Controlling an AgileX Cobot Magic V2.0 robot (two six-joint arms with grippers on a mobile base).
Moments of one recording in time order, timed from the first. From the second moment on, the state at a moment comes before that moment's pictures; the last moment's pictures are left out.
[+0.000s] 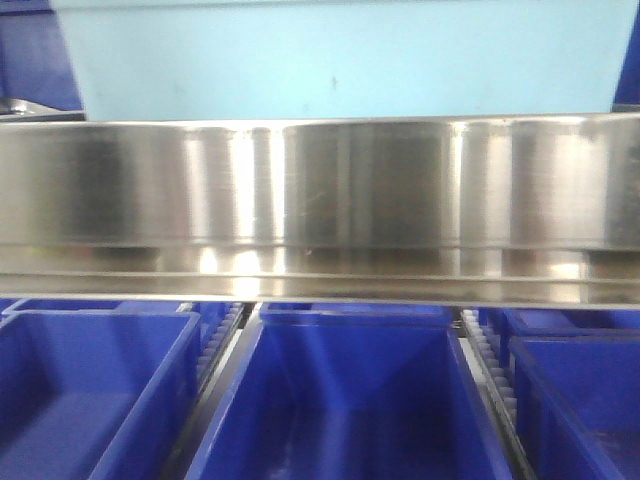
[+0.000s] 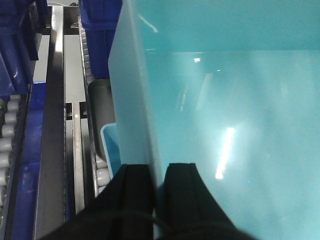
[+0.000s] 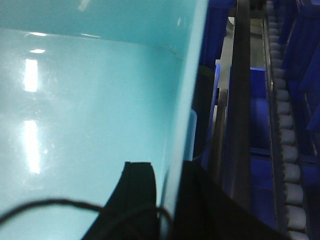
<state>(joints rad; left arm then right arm) -0.56 1.37 -1.87 0.06 1.08 -0.21 0.46 1.37 -1.75 -0.11 1.06 0.26</state>
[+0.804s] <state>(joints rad) -0.56 1.37 -1.87 0.06 1.08 -0.21 0.46 1.37 -1.75 -0.11 1.06 0.26</state>
